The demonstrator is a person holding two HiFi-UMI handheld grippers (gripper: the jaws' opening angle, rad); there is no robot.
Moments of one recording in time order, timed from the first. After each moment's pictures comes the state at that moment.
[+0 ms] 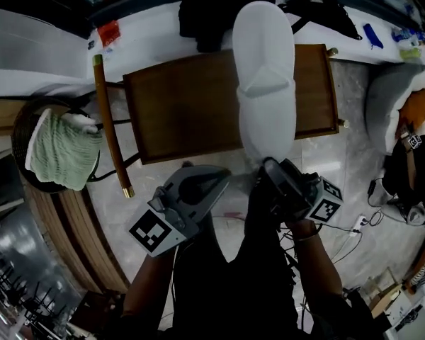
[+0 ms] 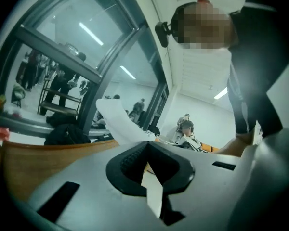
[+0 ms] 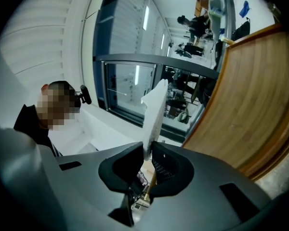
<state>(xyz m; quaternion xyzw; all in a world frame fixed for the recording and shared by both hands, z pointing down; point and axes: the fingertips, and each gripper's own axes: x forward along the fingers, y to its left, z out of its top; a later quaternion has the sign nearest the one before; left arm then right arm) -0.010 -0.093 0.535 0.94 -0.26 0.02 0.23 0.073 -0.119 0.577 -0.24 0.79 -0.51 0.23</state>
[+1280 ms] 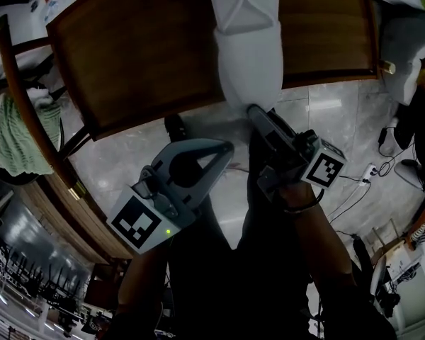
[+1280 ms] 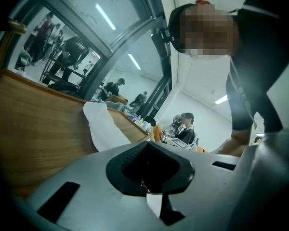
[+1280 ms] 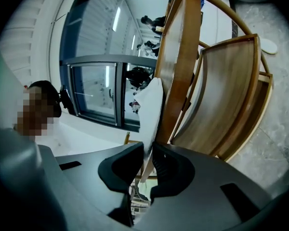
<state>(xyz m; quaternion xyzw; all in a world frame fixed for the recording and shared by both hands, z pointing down) 0.008 -0.051 0.676 0.92 -0.22 0.04 0.31 0.058 -0.094 0.755 -0.32 0.70 -0.61 0.18</state>
